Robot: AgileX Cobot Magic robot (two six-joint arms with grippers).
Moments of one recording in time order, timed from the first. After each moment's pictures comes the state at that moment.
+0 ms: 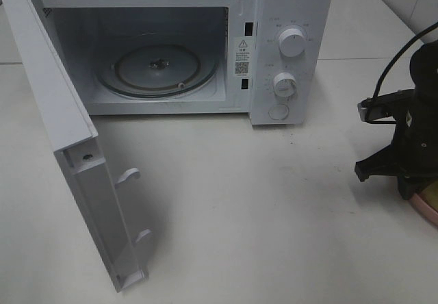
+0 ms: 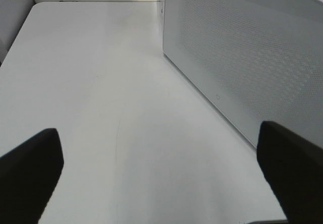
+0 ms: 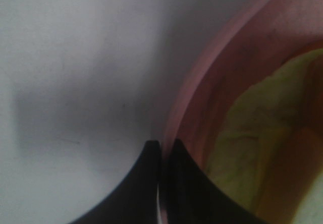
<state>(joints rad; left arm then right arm) 0.02 0.00 -0.50 -0.10 1.03 0.06 0.15 1.84 -0.90 -0.33 0.64 0.28</state>
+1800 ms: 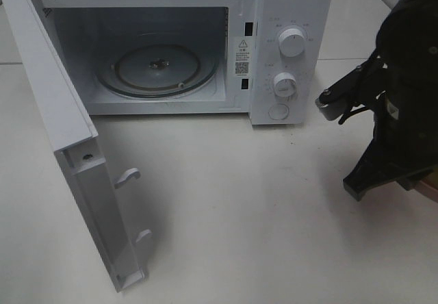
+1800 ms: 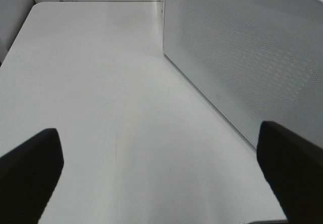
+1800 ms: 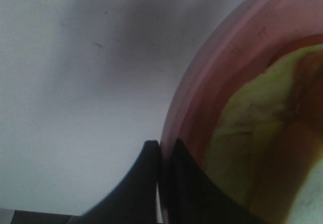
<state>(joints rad) 0.02 0.00 -0.50 -0.10 1.03 0.06 0.57 1.56 -0.89 -0.47 1.02 0.34</state>
